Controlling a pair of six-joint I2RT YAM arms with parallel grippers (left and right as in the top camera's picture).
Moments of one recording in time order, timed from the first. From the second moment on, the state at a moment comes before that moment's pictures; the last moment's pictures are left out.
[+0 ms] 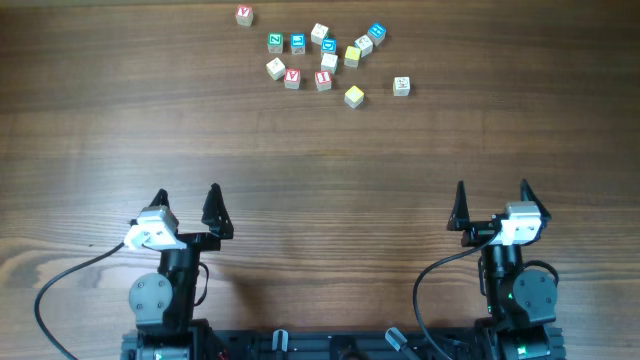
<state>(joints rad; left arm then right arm) 0.05 0.01 0.02 -0.02 0.08 -0.32 0.15 0.02 0.01 0.02 0.15 -0.07</state>
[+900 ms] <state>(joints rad) 0.05 0.94 1.42 -0.90 0.11 -0.32 0.15 0.02 0.01 0.02 0.15 -0.07</state>
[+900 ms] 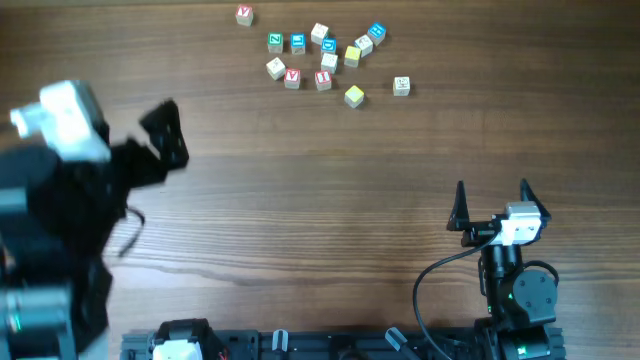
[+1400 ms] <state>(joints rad) 0.05 1.83 2.17 -1.35 0.20 -0.26 0.15 0.02 0.01 0.02 0.15 -0.07</state>
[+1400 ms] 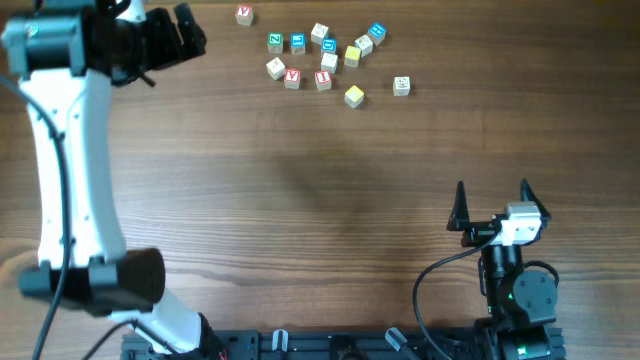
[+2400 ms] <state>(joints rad) -0.28 2.31 2.18 -0.90 0.12 -0.43 0.15 0.02 0.01 0.02 0.15 -0.07</state>
